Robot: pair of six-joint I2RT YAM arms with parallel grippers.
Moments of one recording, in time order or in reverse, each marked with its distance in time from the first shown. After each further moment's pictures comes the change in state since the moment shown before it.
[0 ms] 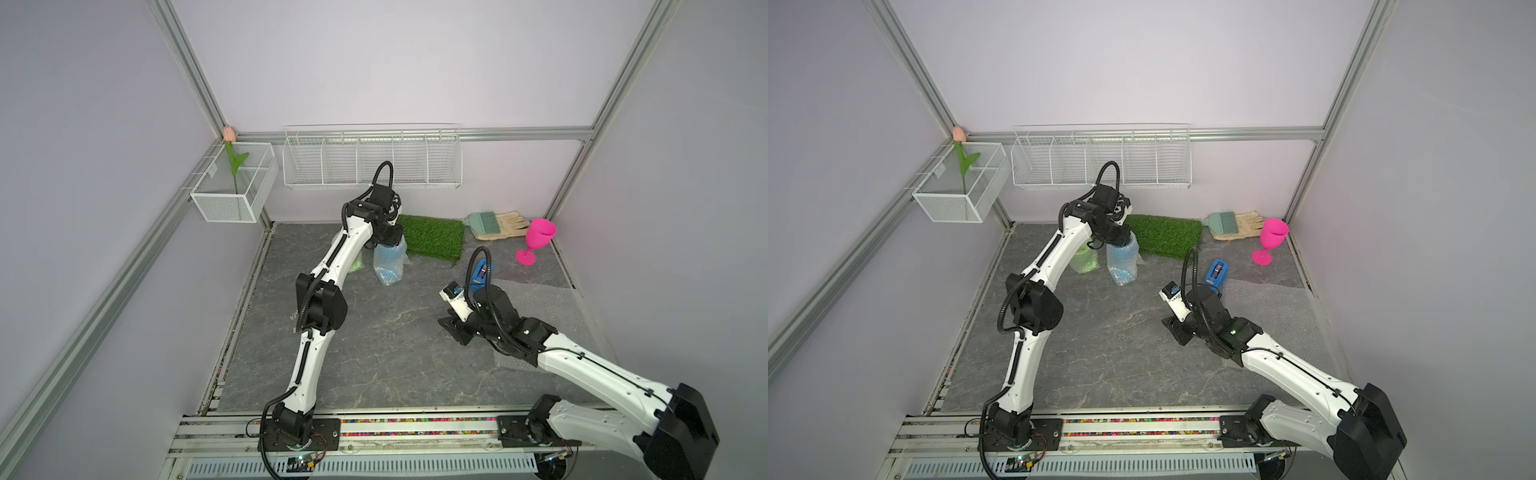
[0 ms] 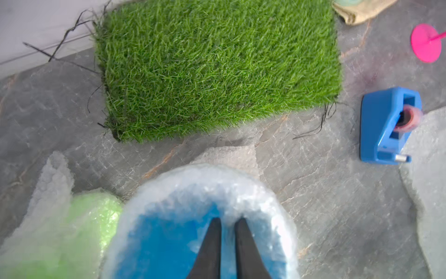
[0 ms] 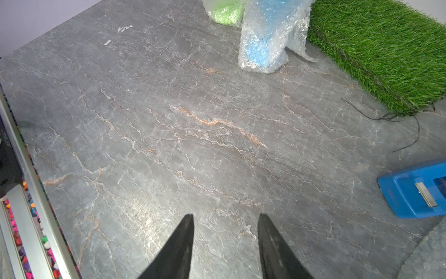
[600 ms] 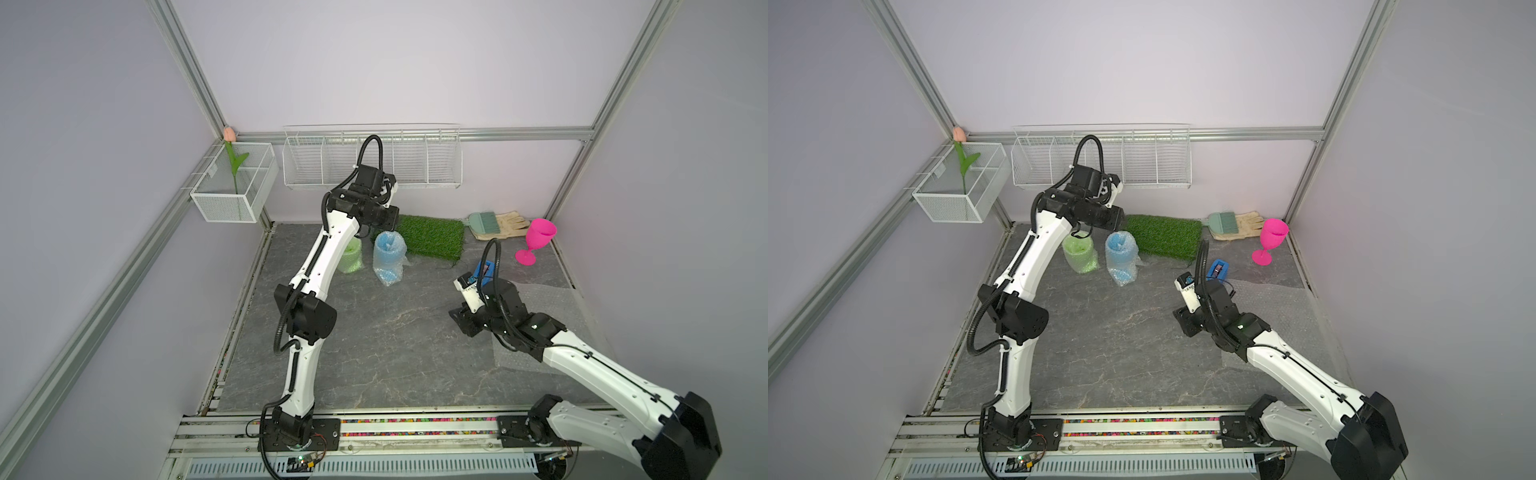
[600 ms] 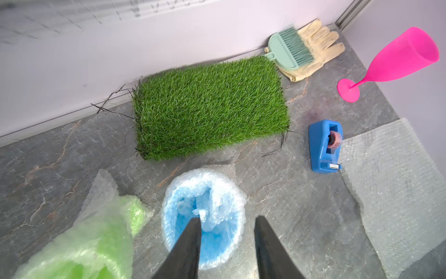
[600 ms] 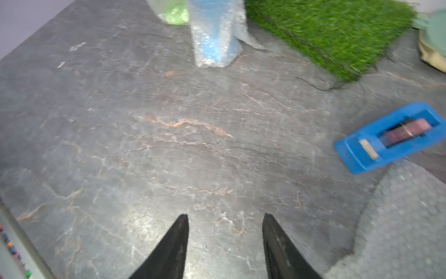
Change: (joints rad) left arm 0.004 -0.215 -0.010 0.009 0.029 -0.009; right arm -0.120 -0.007 0.051 -0.106 0.102 0.129
